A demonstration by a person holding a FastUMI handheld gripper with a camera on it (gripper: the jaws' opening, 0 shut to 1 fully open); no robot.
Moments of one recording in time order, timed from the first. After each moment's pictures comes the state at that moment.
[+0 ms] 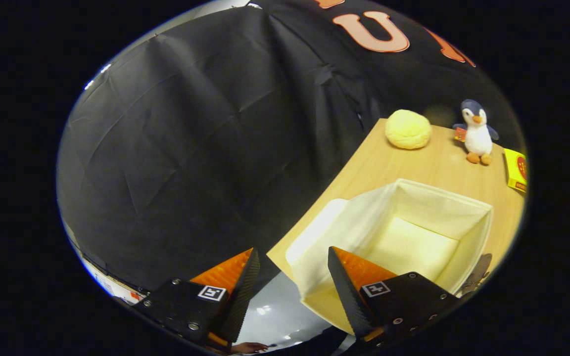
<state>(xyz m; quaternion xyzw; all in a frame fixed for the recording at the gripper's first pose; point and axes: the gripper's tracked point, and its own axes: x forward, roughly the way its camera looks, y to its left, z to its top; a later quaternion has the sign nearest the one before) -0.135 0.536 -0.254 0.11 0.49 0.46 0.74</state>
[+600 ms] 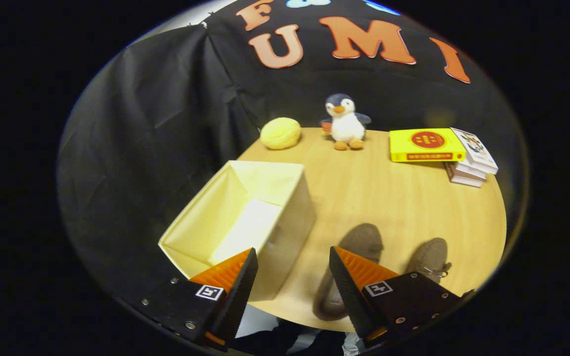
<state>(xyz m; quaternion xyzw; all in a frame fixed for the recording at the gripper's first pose) -0.102 0.278 -0.371 0.05 0.49 0.25 0.83</state>
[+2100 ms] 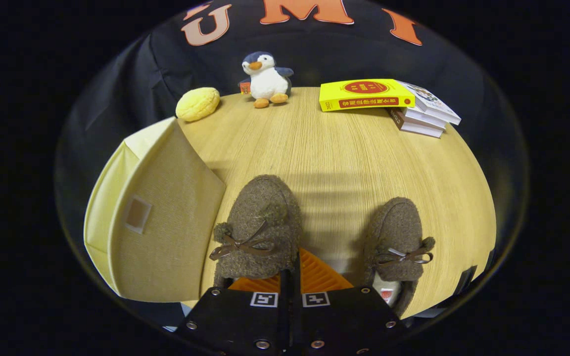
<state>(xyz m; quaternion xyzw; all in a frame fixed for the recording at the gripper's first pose) -0.083 0.211 -0.463 0.04 0.57 0.11 0.81</state>
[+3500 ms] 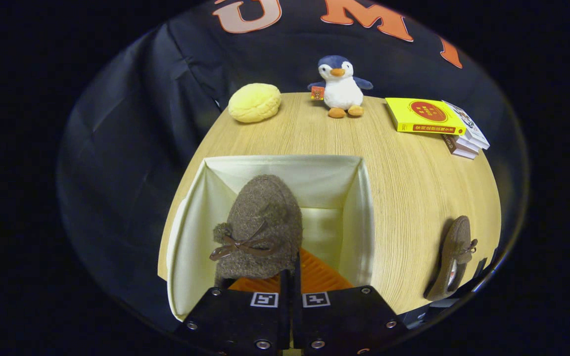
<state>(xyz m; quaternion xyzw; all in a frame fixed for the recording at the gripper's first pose) -0.064 0.429 -0.429 0.02 0.60 0.12 0.79</state>
